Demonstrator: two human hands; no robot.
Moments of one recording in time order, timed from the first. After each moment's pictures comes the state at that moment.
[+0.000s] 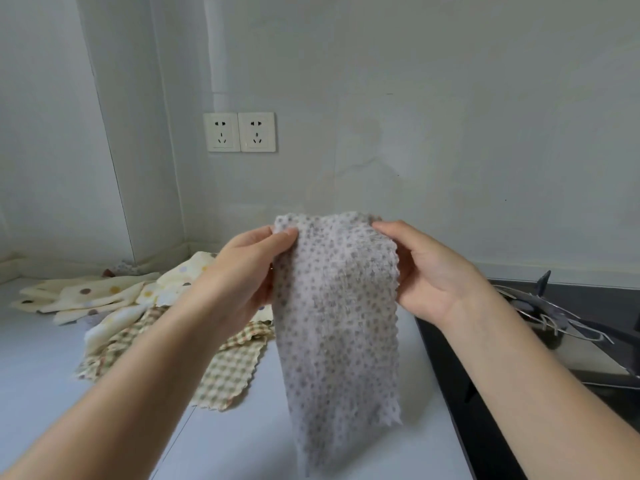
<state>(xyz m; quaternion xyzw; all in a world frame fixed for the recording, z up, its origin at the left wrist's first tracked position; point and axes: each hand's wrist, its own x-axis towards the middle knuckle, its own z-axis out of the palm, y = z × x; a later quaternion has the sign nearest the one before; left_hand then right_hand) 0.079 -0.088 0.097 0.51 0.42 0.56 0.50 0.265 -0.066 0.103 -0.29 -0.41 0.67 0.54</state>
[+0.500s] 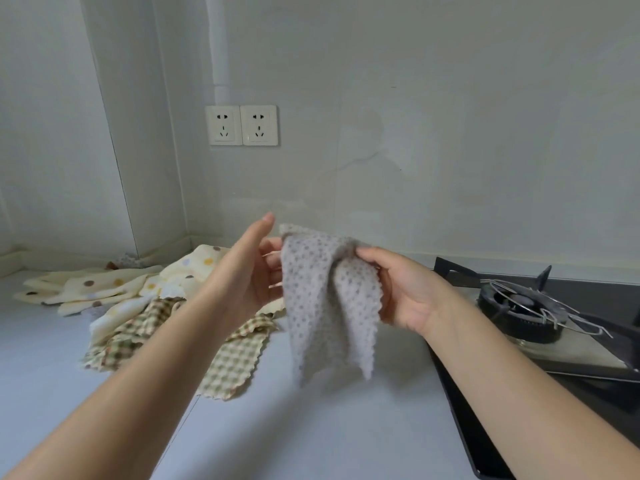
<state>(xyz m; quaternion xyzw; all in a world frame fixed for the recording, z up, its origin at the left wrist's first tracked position) 0.058 -0.050 0.068 0.47 0.38 0.53 0.59 0.258 -0.045 0.071 -0.37 -0.42 0.71 0.43</state>
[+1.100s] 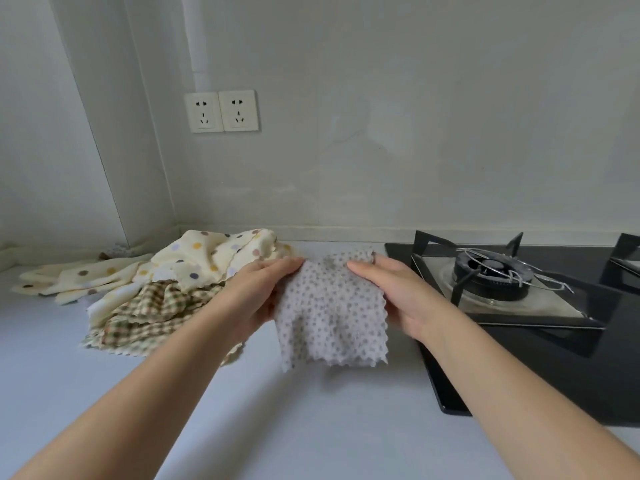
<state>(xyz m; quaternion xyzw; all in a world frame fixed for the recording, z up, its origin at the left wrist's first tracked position) 0.084 -0.074 0.030 0.51 0.46 0.48 0.55 0.286 -0.071 0.025 -0.39 -0.50 0.60 0.48</state>
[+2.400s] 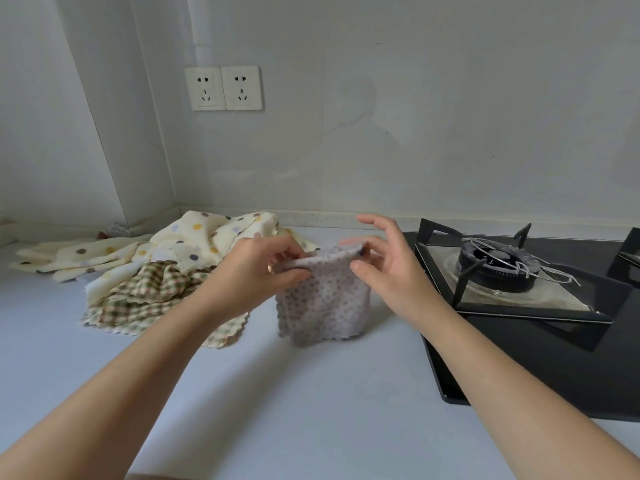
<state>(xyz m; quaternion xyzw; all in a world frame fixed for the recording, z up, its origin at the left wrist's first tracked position) 0.064 -0.074 0.025 0.81 0.42 0.39 0.07 0.291 -0.064 0.002 -0.33 -0.70 0.37 0.52</state>
